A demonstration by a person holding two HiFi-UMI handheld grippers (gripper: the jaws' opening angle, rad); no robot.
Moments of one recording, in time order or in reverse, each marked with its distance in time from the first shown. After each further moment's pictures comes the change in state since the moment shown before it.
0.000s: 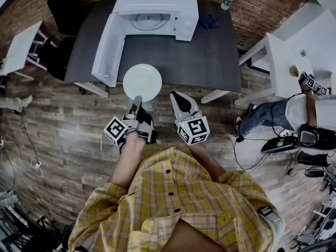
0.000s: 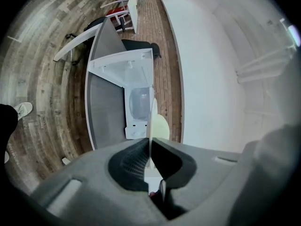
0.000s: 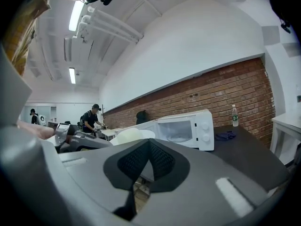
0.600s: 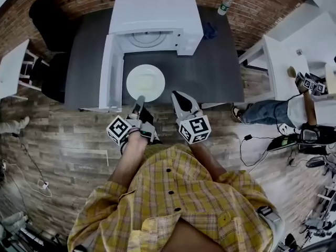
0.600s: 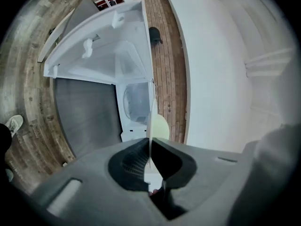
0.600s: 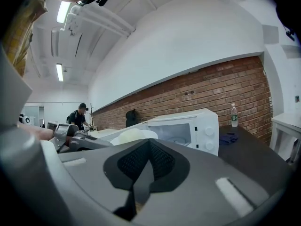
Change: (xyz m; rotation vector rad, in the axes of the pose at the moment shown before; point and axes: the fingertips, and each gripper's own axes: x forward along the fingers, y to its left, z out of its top) left arm 0.117 -0.007 0.083 0.038 0.142 0.036; right arm 0.125 -0.040 0.030 0.029 0.019 -0.111
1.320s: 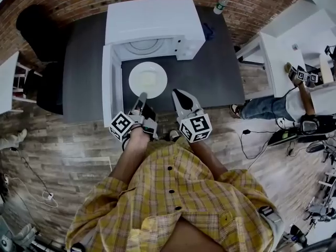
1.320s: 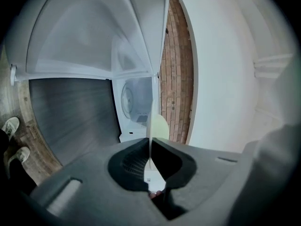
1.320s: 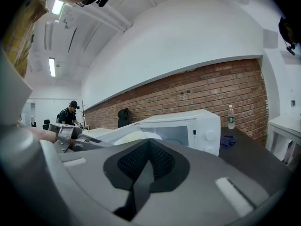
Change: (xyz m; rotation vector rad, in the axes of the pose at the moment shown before) left arm 0.067 0.016 0.042 -0.010 0.090 0.045; right arm 0.063 -0.020 0.012 -0.003 0.013 -0.084
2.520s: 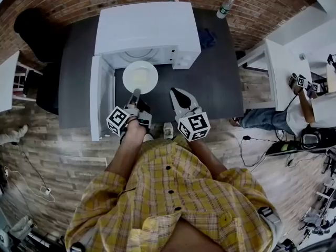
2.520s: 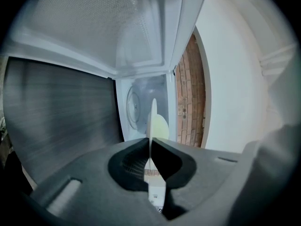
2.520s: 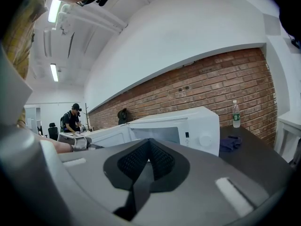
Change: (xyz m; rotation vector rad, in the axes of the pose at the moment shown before) left arm 0.085 0.042 0.023 -0.004 -0.143 0.077; right arm 0.038 -0.075 0.004 0.023 0.006 0.070
